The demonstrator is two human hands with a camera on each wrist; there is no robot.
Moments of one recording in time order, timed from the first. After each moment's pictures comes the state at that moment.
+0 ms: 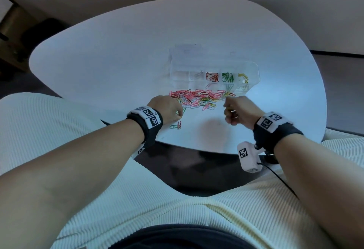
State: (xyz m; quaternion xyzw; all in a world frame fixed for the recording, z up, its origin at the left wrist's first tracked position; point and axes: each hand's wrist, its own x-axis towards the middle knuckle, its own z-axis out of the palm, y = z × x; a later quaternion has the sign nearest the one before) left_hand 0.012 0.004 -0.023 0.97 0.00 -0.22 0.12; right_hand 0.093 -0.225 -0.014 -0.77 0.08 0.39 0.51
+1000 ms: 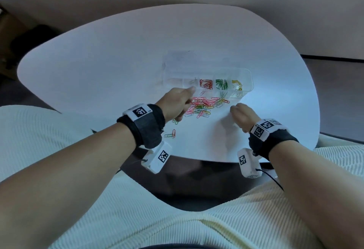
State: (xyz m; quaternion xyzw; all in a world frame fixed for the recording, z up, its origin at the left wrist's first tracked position) left_hand 0.036 -0.026 0.024 0.72 0.17 -0.20 0.65; right_hand 0.114 -0.240 -0.031 -0.90 0.05 0.34 0.25
